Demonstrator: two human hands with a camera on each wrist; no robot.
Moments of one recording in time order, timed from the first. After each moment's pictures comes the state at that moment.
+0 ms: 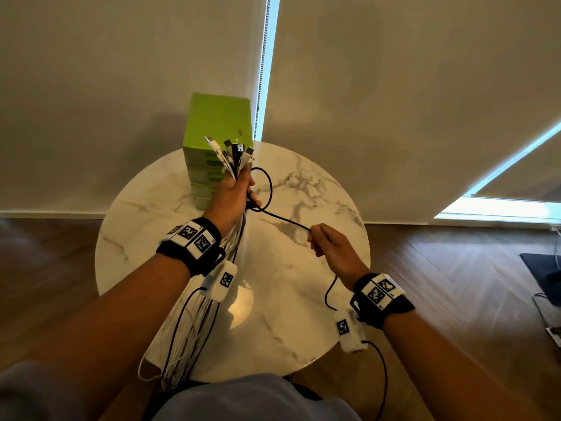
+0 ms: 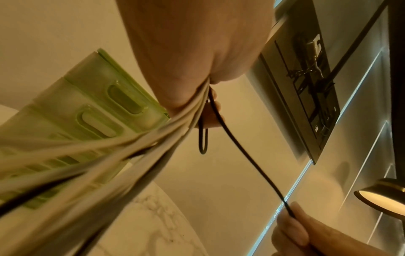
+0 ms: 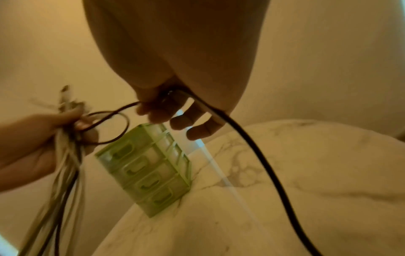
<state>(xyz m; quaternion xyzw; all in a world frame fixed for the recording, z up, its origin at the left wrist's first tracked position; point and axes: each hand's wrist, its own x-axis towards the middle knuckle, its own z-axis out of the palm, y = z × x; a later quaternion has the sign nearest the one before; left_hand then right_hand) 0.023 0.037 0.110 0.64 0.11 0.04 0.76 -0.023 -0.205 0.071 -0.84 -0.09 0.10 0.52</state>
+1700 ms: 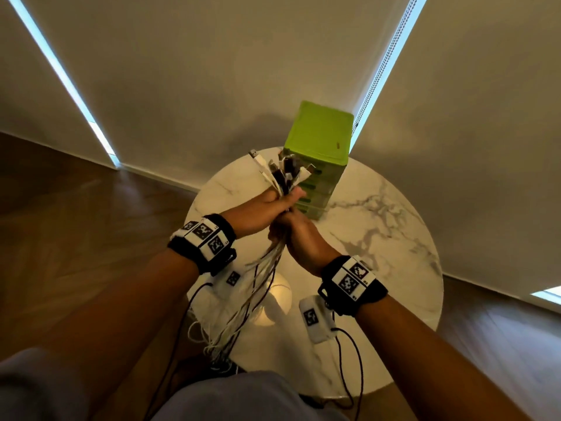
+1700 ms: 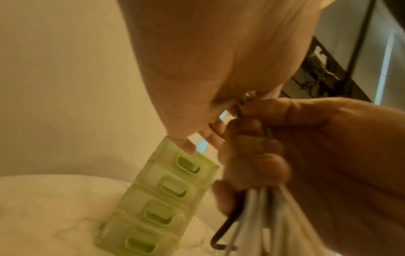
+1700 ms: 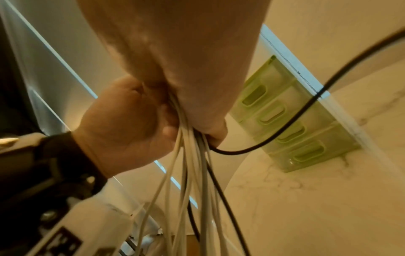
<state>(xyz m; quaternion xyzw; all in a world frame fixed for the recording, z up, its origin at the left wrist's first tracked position) -0.046 0.138 0.129 0.77 0.03 -0.09 0.63 -0.026 0.007 0.118 -0.67 -0.16 0.32 0.65</state>
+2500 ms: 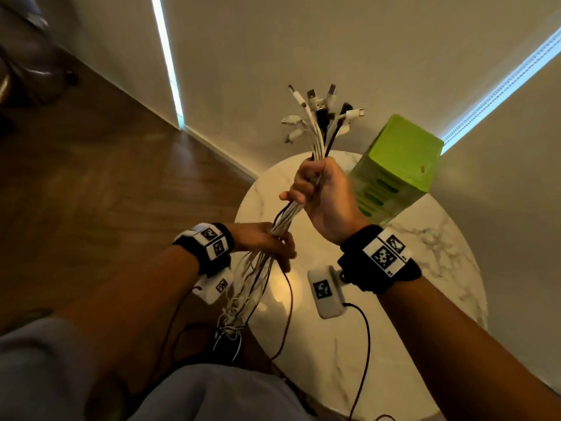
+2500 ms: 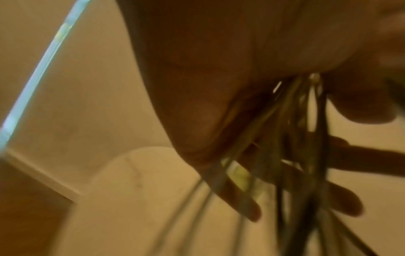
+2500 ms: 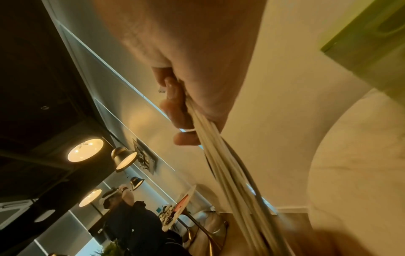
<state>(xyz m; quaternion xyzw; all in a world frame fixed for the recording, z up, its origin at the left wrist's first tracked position) -0.147 0.225 0.066 0.68 0.04 -0.24 0.69 -0.056 0.111 0.180 -0.53 -0.15 0.44 0.71</state>
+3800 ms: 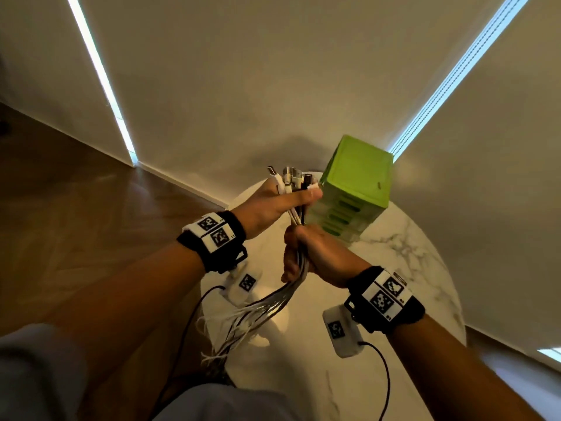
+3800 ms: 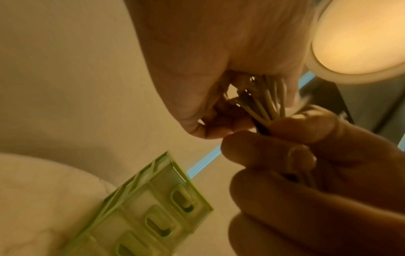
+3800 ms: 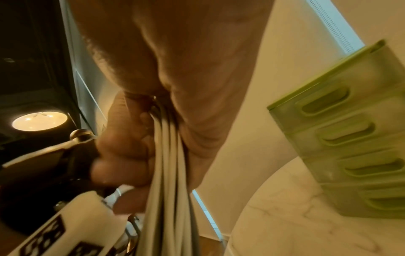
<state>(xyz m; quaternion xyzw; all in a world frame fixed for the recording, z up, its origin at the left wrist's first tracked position) -0.038 0.223 0.150 0.67 0.00 0.09 0.73 -0.012 0.067 0.161 -0.68 -0.23 0.48 0.50</state>
